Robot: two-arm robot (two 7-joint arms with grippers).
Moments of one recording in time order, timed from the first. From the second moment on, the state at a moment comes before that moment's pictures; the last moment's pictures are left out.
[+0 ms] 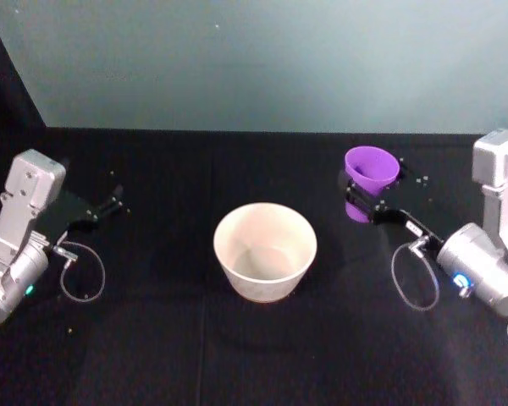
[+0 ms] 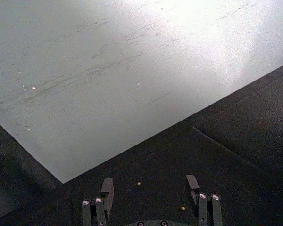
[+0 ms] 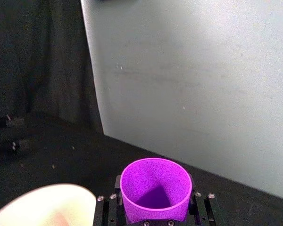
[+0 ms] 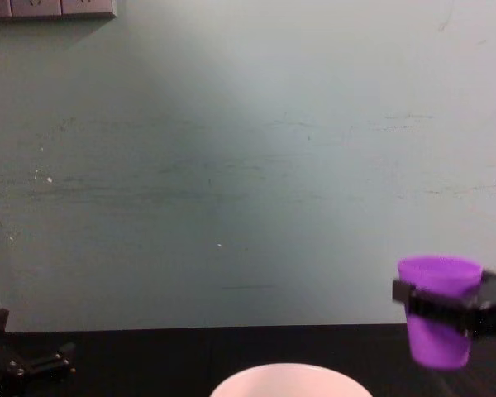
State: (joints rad) left arm -0.20 0.60 0.45 -1.41 -0.25 -0.12 0.03; right arm 0.17 0.38 -0.24 -1.47 0.35 -0.07 0.42
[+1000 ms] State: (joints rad) left arm -0.20 0.60 0.45 -1.41 -0.25 -0.12 0.03; right arm 0.17 0.51 -0.16 -1.82 0.47 0.12 0.36
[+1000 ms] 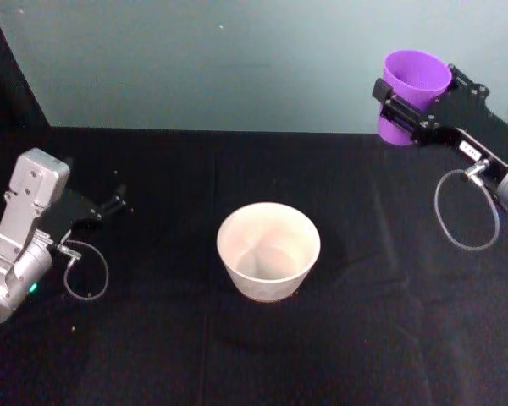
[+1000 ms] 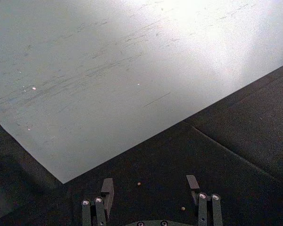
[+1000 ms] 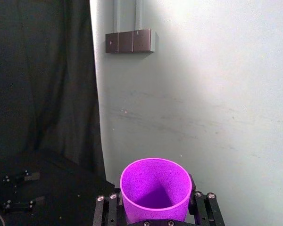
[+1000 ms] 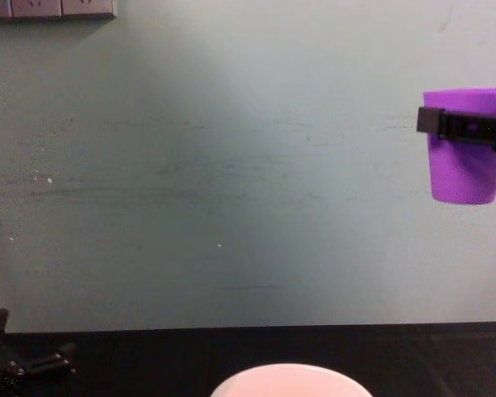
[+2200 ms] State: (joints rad) left arm -0.20 0.60 0.45 -1.41 -0.25 -0.12 0.03; right arm 0.16 0.52 -0.16 -1.83 0.48 0.12 0.36
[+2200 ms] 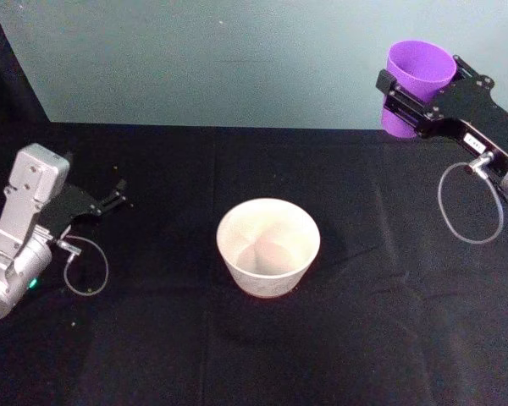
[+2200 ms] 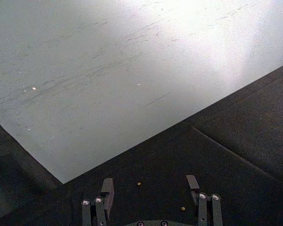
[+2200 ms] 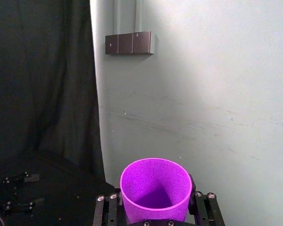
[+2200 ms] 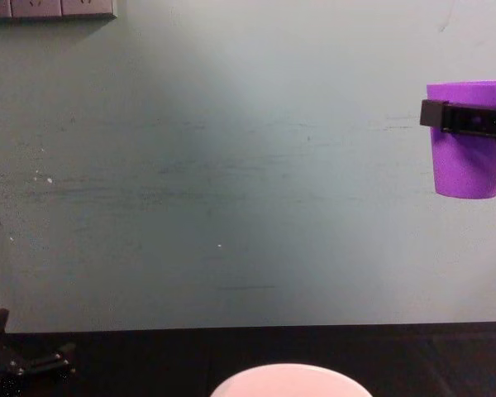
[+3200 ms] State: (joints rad) left arm -0.20 0.60 0.45 -1.41 -0.25 -0.12 0.03; right arm 0.16 0.52 -0.16 -1.83 0.47 0.12 0.36
